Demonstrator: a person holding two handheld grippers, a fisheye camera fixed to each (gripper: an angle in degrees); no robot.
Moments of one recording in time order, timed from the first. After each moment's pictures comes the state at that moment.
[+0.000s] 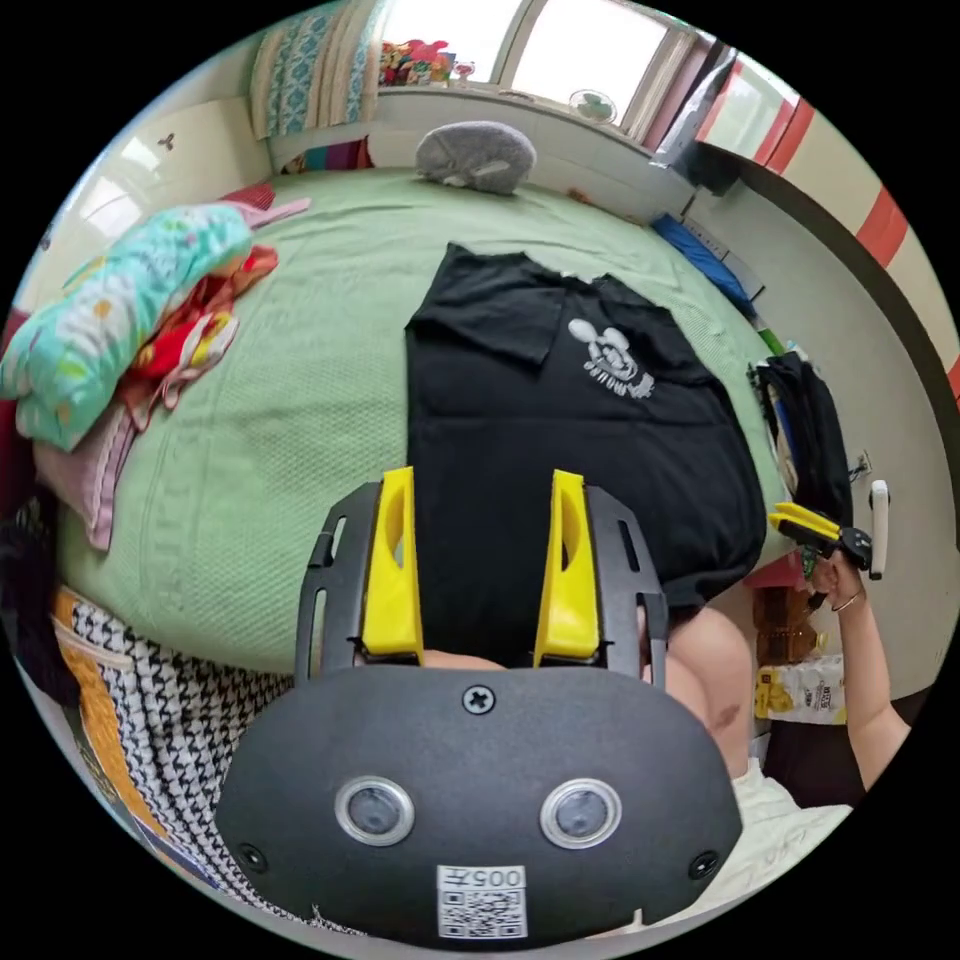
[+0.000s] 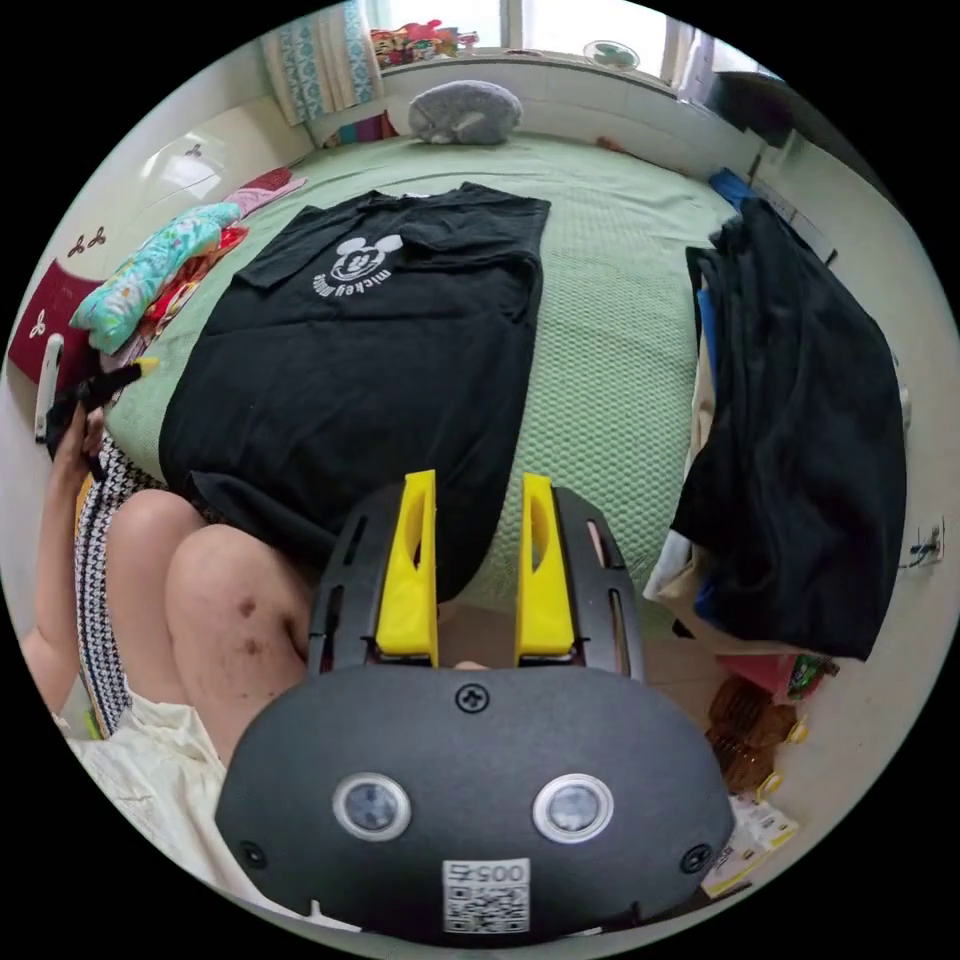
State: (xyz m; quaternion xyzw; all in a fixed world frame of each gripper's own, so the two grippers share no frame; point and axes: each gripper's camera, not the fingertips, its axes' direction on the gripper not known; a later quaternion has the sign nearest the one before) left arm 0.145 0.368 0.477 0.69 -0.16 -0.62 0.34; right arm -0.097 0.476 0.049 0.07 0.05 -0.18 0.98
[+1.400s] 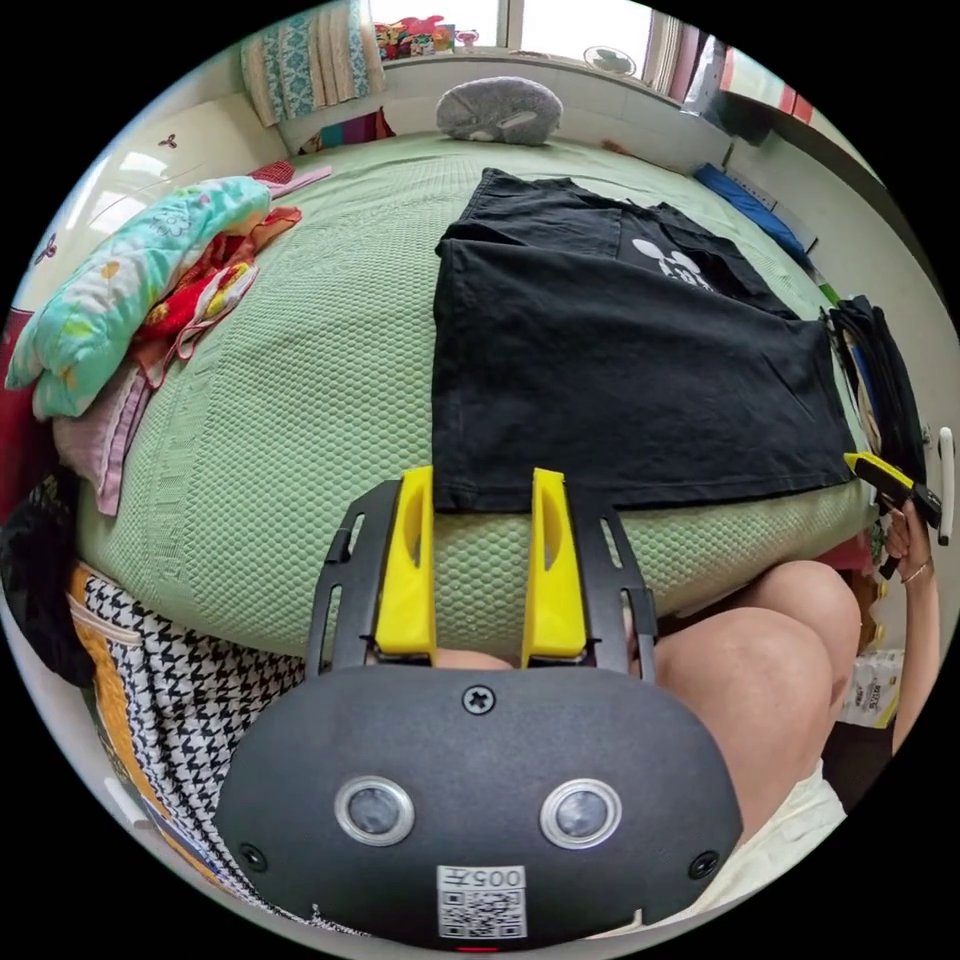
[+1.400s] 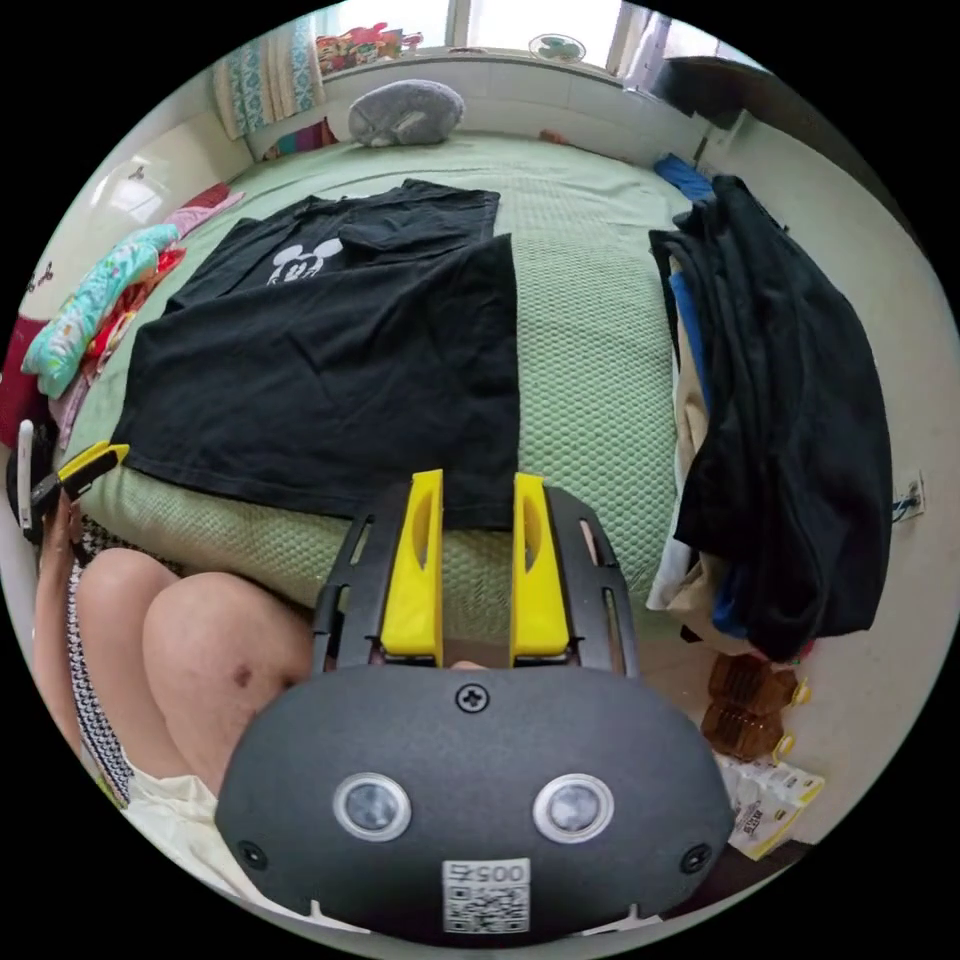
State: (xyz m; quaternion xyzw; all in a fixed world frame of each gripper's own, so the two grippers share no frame) left arm 0.187 0.326 0.535 0.62 -0.18 -0.68 0.35; right arm -0.048 0.593 0.050 0.09 0.11 -0.13 0.98
